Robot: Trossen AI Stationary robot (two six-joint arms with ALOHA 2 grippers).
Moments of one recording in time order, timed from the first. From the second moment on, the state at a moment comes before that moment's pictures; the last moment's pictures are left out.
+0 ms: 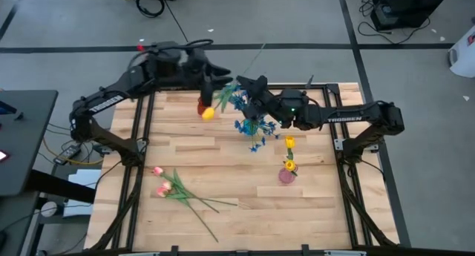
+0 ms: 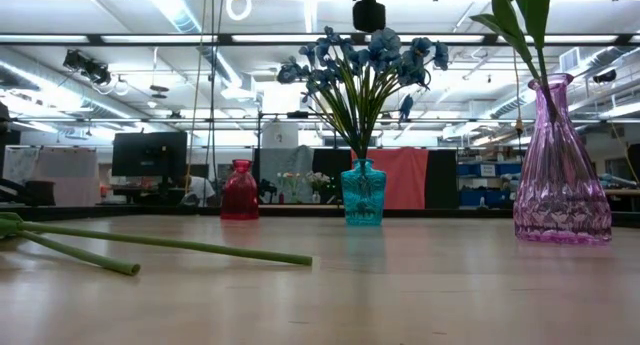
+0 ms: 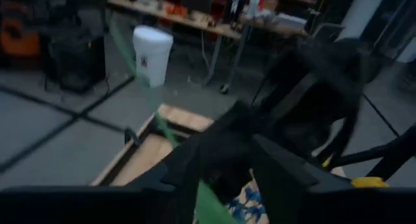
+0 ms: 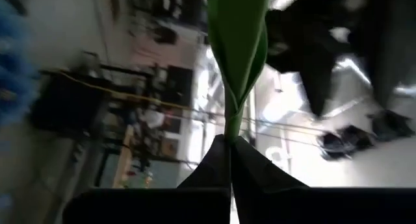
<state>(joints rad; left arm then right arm) 0.35 1.39 1.69 -0.46 0.14 -0.18 -0.09 1.53 1.23 0.49 0.60 -1.92</state>
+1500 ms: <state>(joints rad) -0.53 1.41 1.03 -0.02 -0.57 0.37 -0.06 0.64 0.95 -0.06 -0.18 -0.04</state>
